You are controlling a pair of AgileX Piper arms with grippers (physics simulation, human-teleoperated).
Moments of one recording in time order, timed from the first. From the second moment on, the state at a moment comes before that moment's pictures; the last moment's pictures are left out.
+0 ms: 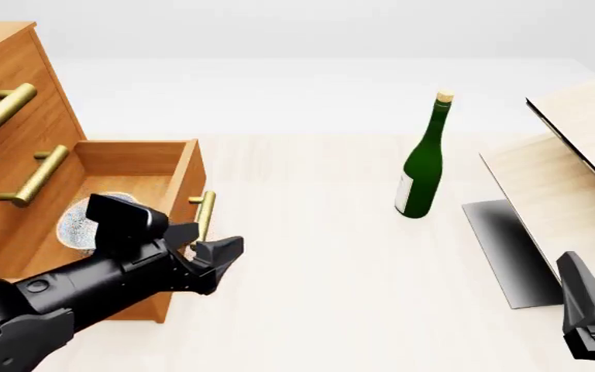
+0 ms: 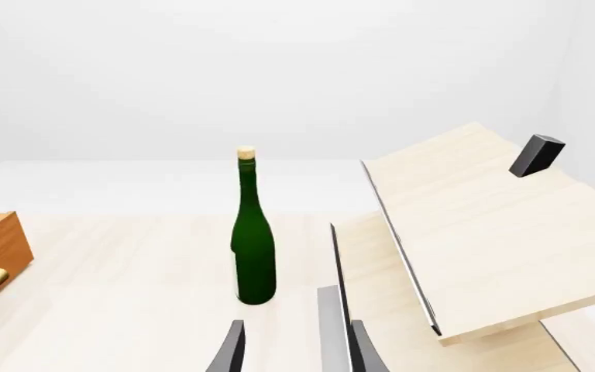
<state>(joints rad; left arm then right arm) -0.65 1.13 -0.38 -0.25 -0.26 0.00 0.01 0.00 0.00 0.01</state>
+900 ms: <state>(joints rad) -0.66 1.35 -0.36 -0.36 -0.38 0.00 0.01 0.00 0.00 0.01</state>
